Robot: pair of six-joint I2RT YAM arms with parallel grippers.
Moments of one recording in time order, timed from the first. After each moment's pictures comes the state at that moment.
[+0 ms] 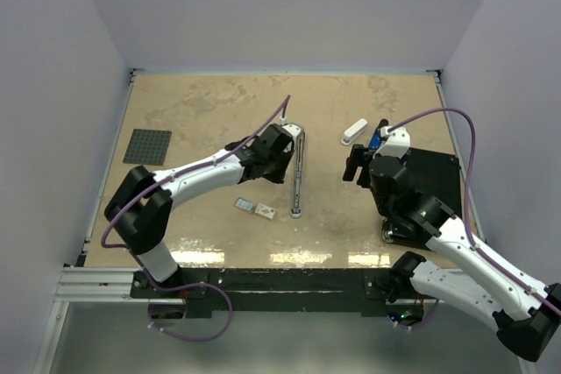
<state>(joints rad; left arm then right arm) -0.80 1.72 1.21 -0.46 -0.10 -0.22 0.73 0.79 0.76 -0.42 0.65 0.47</state>
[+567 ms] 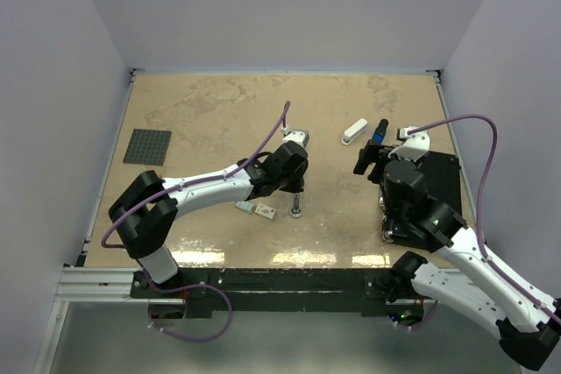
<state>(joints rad) -0.93 1.67 1.12 -0.24 -0.20 -0.62 0.73 0.70 0.76 -0.37 0.77 0.42</state>
